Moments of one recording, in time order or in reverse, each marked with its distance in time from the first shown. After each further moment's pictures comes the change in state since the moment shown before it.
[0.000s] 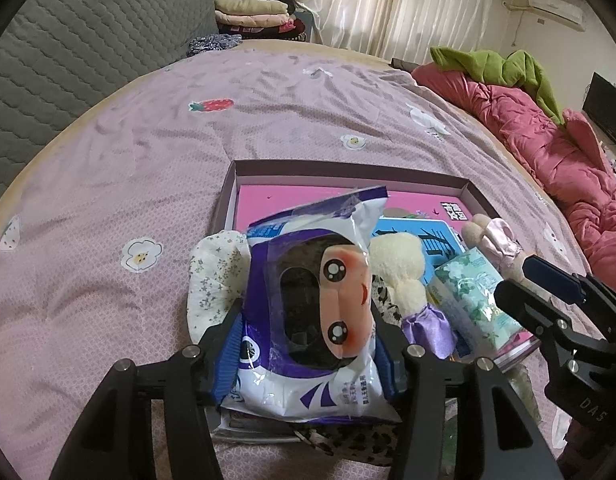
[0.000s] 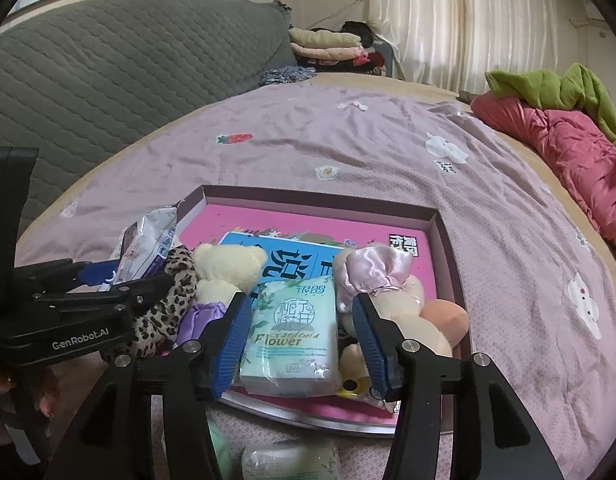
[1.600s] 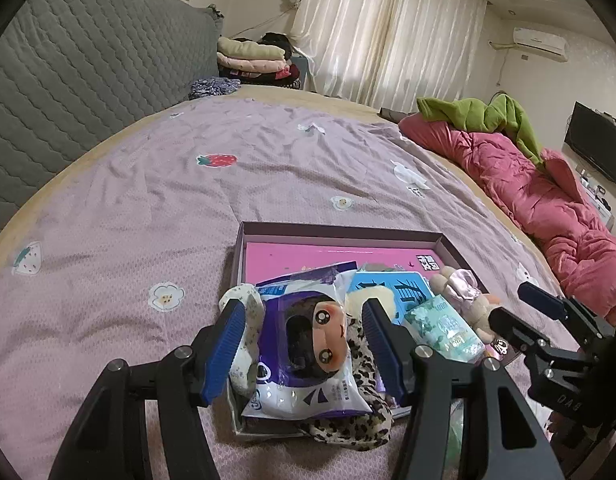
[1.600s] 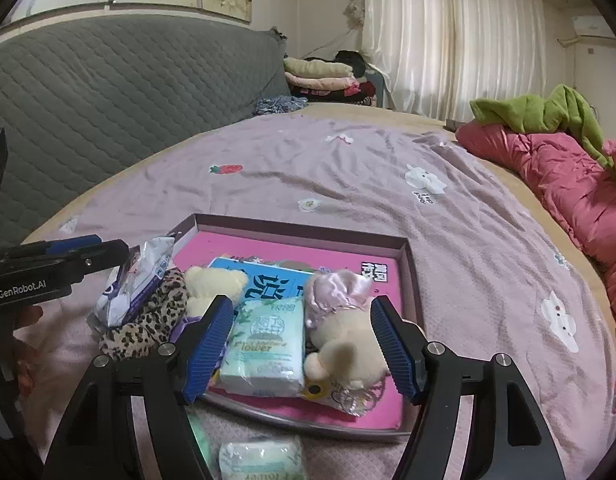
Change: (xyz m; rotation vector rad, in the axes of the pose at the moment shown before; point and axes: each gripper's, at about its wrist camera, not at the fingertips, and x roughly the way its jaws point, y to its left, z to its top) left arm -0.051 0.008 0.007 -0.021 -0.175 -0.054; right arm -0.038 -0.015 -0.005 -0.012 -0.116 -0.045
